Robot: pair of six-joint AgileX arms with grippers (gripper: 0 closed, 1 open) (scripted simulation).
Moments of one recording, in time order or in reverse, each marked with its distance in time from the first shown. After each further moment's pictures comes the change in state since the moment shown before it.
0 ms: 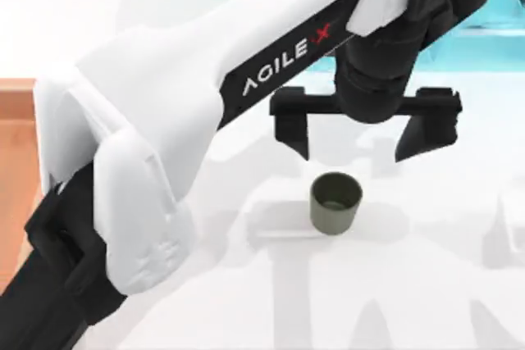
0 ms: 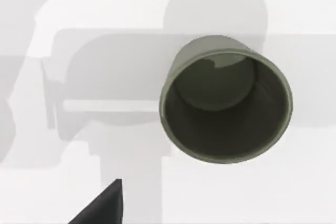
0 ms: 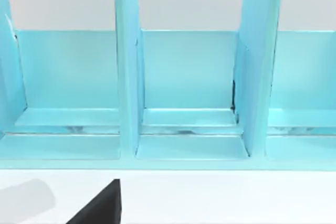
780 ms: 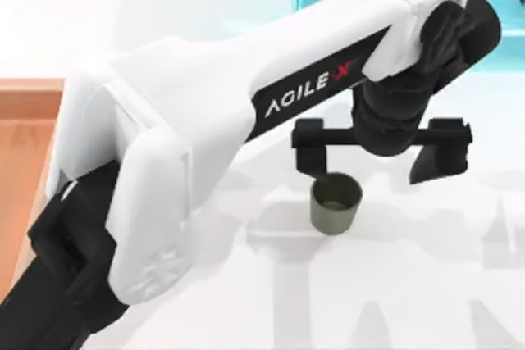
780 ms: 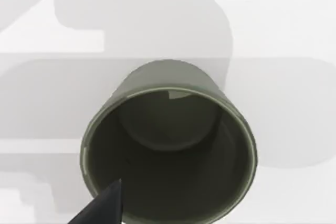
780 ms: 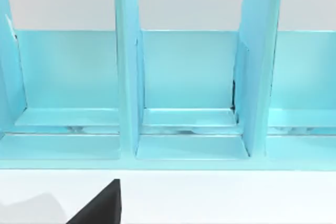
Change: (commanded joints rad) left arm -0.024 -0.007 -0.202 0.225 -0.006 -0.025; right arm 0.000 0.000 0.000 0.000 0.000 0.000
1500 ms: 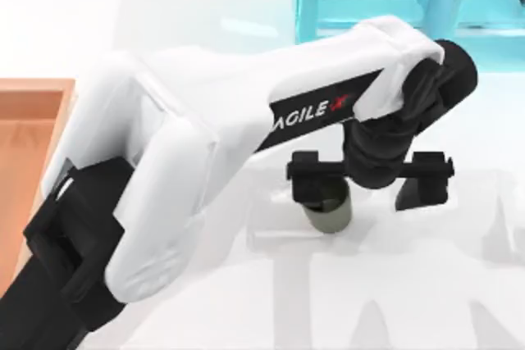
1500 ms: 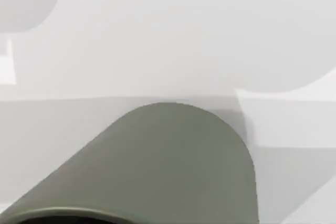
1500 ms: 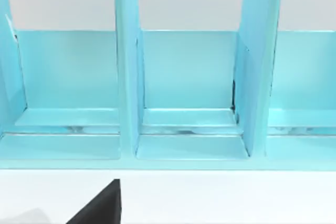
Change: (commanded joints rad) left arm 0.007 -0.013 -0.236 0.223 0.000 0.006; right arm 0.000 0.000 0.000 0.000 0.000 0.000
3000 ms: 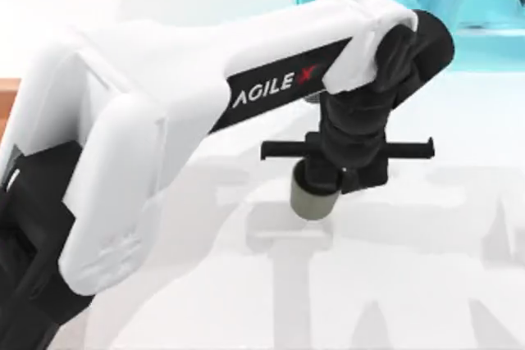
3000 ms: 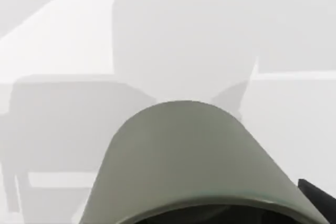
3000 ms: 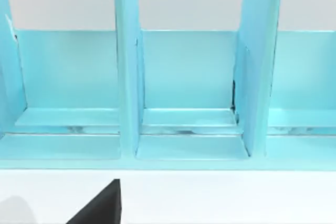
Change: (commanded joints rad) left arm 0.042 -0.109 -0.073 -0.036 0.003 0.048; right arm 0.000 0.000 0.000 0.000 0.000 0.000
